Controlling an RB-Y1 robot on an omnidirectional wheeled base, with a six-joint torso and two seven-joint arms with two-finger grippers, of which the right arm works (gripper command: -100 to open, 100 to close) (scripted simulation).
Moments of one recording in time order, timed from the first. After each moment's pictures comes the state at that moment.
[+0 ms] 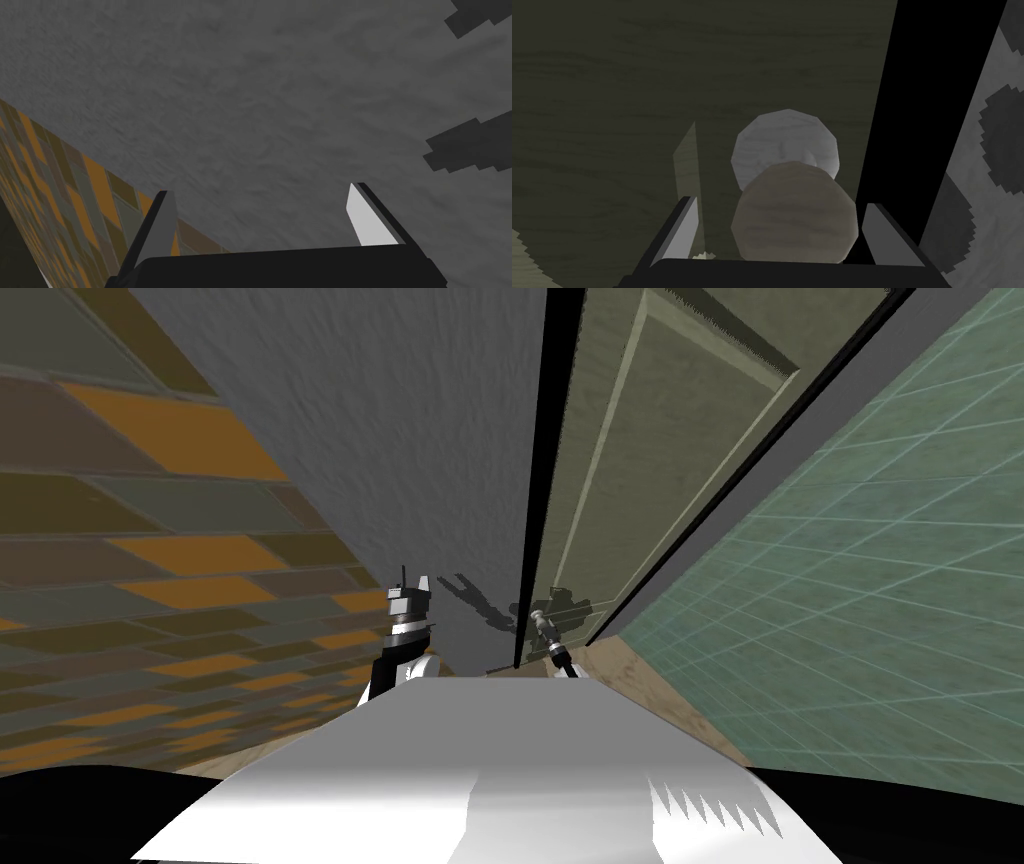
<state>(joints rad) -0.09 -0.13 0.03 -0.70 0.26 -0.84 1.25</state>
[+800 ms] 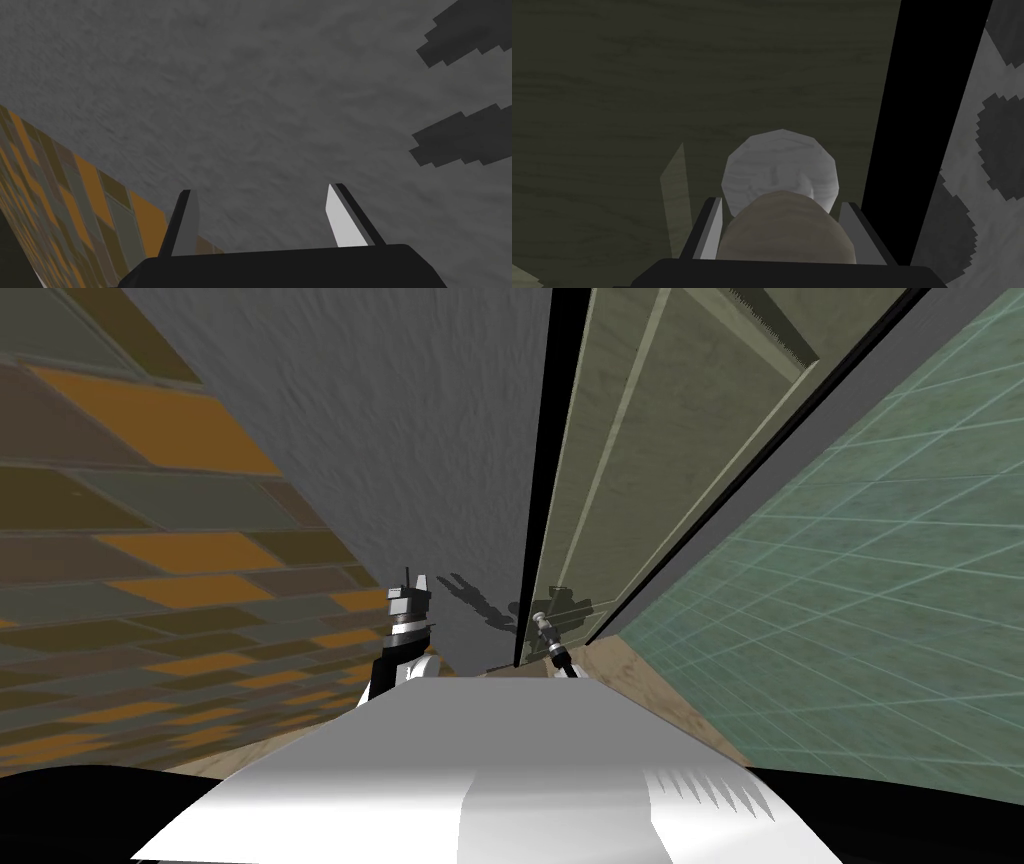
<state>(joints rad) -0.09 -0.13 0.03 -0.69 0.27 -0.83 1.23</state>
